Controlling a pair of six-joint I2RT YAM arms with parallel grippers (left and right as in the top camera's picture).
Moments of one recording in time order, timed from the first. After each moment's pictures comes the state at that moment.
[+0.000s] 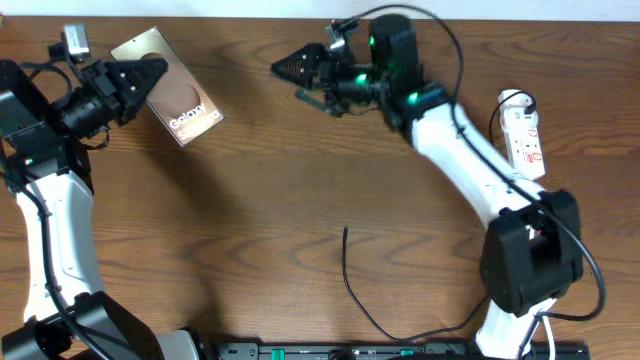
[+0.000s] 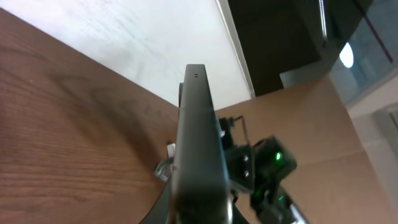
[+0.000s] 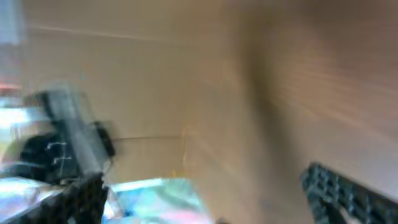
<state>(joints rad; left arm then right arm) 0.45 1.50 1.18 0.05 1.30 -0.90 0.43 1.94 1.61 -0.20 -0.85 0.99</state>
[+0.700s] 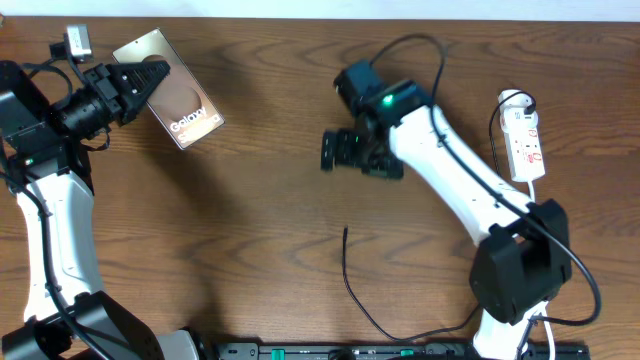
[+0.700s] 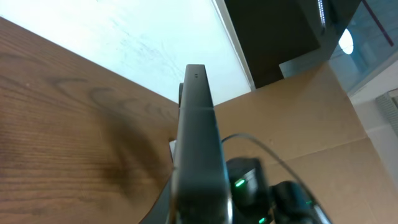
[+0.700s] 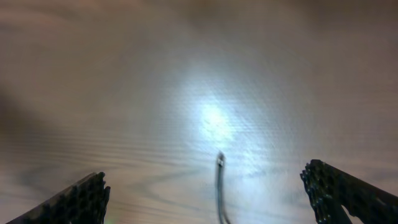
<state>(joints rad) 0.45 1.50 1.18 0.05 1.33 -0.84 0.56 1.94 1.63 -1.14 -0.14 0.68</state>
